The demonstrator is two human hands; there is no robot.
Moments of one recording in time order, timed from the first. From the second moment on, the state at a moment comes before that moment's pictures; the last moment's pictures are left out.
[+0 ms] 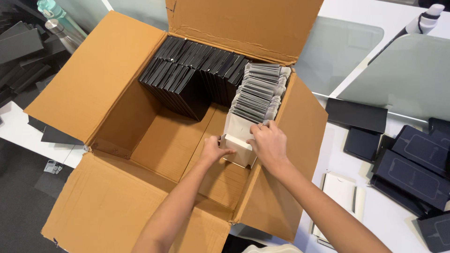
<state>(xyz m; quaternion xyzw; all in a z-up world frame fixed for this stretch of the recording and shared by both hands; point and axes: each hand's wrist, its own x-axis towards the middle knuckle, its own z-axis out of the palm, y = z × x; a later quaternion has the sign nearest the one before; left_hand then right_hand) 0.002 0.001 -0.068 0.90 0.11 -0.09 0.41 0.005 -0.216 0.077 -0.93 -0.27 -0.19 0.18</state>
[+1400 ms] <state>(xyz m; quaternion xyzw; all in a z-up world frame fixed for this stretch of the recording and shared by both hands) -0.165 -0.380 -0.106 0.91 0.02 -0.22 0.36 -0.204 -0.601 -0.178 -0.93 0.16 0.16 0.30</state>
